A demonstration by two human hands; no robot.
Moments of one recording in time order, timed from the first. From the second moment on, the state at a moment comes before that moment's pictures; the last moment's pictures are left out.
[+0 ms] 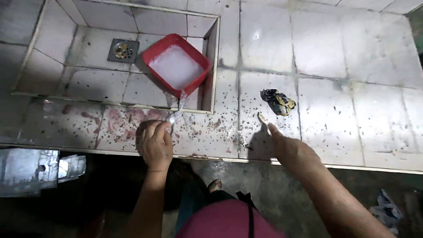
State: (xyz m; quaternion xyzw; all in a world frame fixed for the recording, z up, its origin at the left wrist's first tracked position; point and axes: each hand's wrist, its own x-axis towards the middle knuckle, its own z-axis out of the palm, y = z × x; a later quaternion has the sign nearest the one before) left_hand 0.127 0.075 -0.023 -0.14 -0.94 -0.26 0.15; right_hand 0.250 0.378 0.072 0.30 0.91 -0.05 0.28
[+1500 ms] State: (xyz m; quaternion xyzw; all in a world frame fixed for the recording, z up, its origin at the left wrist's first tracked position) left_hand 0.129 0.072 -0.023 -0.14 -0.95 -0.26 0.11; right_hand 0.246 0.375 0.071 0.32 0.90 -0.05 0.30
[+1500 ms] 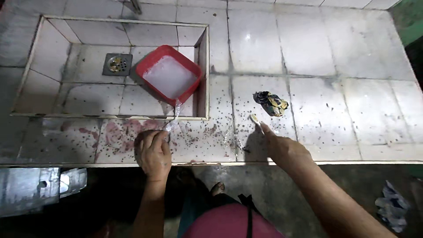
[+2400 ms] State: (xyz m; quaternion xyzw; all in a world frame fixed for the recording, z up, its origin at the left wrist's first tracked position) left_hand 0.101 0.009 0.016 -0.18 -0.96 -0.23 -0.07; right_hand 0.329 0.353 0.050 0.22 0.93 -0.28 0.08
